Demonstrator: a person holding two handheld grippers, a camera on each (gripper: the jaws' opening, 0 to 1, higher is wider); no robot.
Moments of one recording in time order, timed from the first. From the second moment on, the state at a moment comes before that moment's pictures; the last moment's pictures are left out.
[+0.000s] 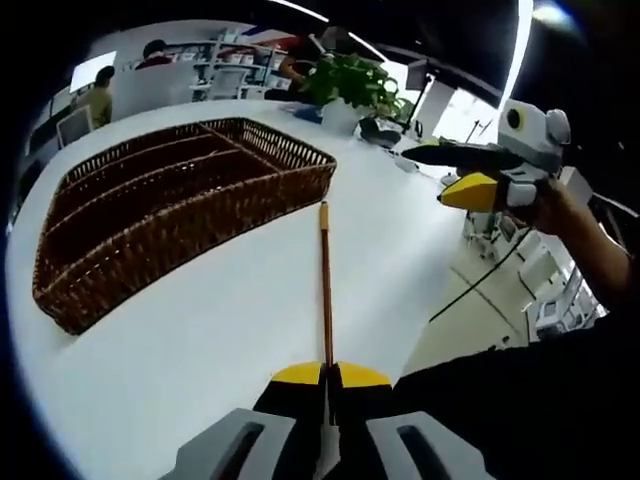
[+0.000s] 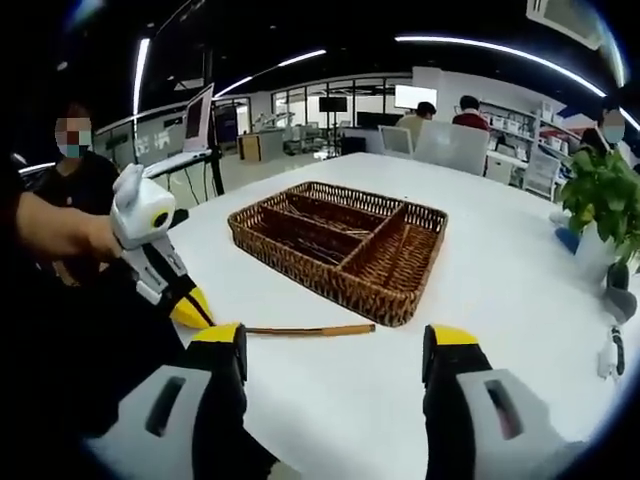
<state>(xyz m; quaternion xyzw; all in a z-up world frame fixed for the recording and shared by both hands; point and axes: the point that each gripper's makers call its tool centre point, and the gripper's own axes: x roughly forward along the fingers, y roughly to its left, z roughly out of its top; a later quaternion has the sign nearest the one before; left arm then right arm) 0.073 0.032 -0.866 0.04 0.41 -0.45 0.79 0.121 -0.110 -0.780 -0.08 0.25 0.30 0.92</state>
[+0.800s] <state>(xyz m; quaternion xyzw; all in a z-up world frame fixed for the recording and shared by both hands) 0.115 0.104 -0.795 0.09 0.25 -0.45 0.85 0.127 -0.101 -0.777 -0.07 0.25 0.30 0.92</state>
